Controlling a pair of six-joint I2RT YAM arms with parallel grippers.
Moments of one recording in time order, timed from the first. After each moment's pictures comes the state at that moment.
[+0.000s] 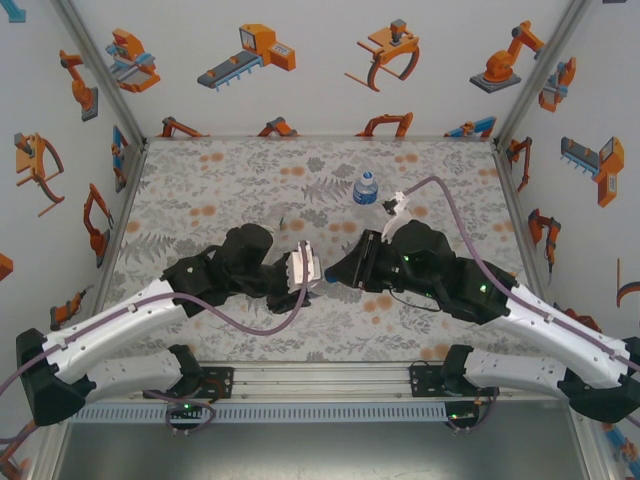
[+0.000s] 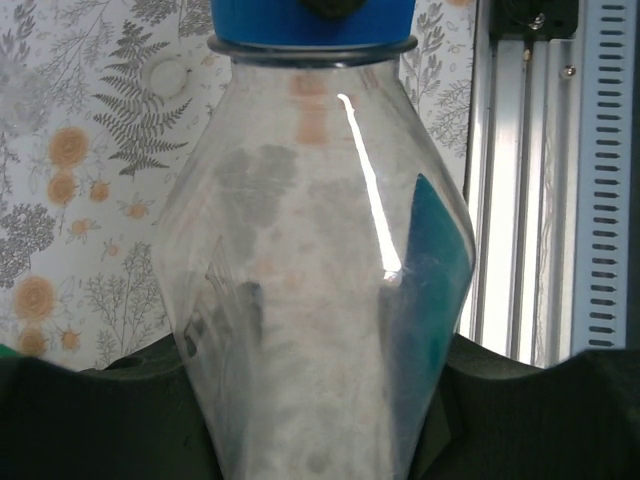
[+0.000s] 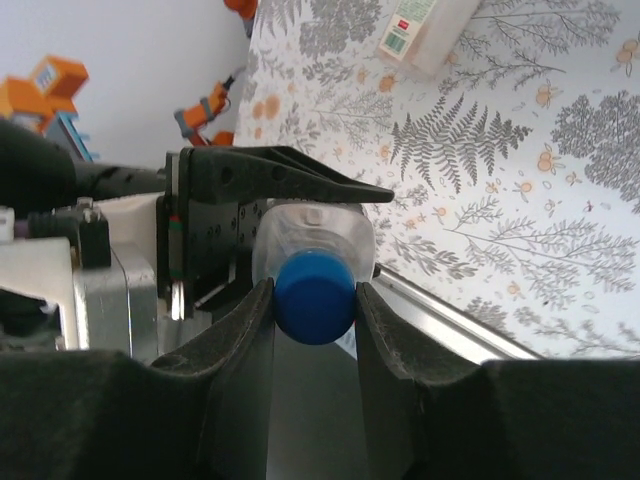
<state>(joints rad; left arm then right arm) -1.01 1.04 0.94 -0.51 0.35 0.41 1.07 0.95 1.12 -0.64 0.09 1.03</state>
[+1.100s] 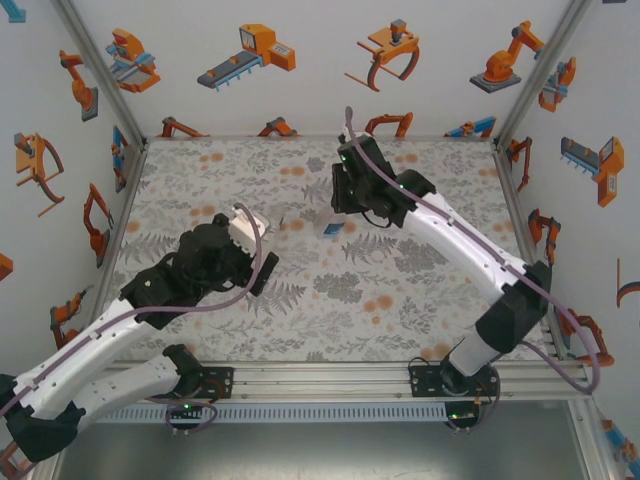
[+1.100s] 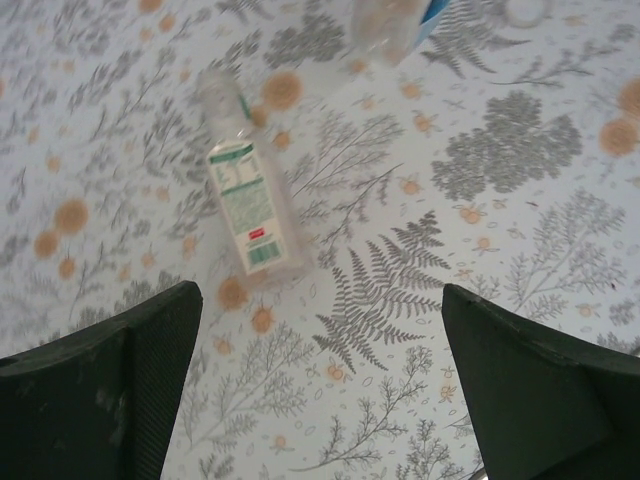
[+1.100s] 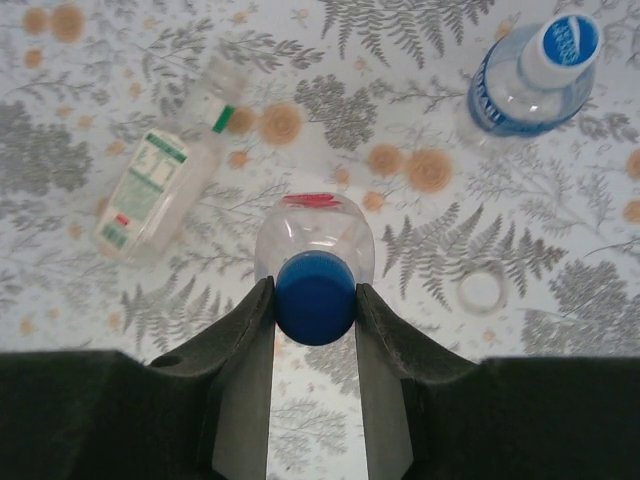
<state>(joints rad) -0.84 0.83 0.90 -0.60 -0.24 0.05 0.71 1.63 1.63 -0.75 0.17 0.39</state>
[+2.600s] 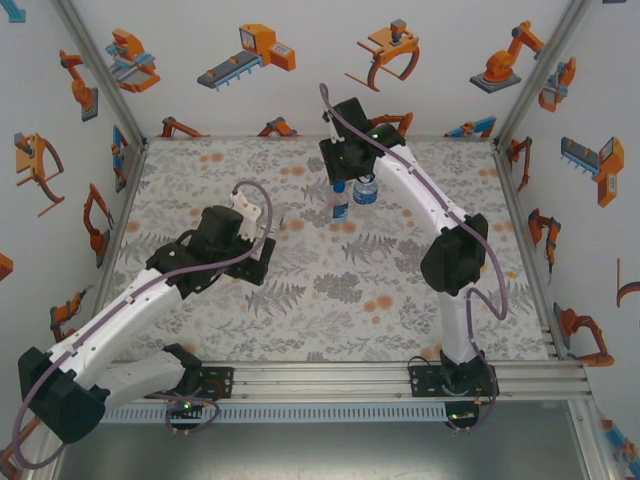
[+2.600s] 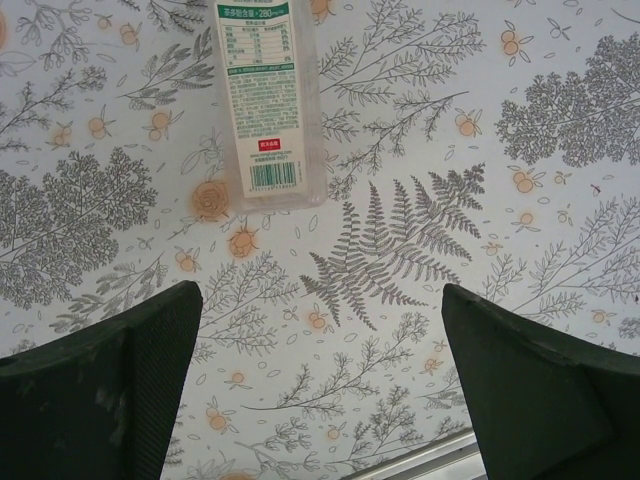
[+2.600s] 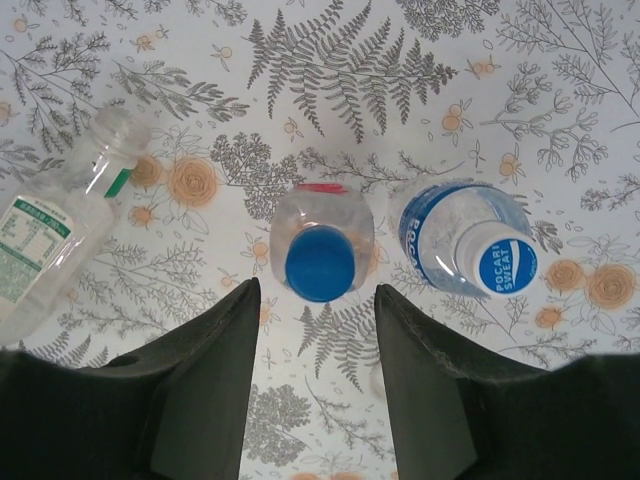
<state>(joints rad) -0.65 1.07 0.93 -0.68 -0.14 -0.10 0.57 2.09 2.17 -0.98 0.06 0.14</state>
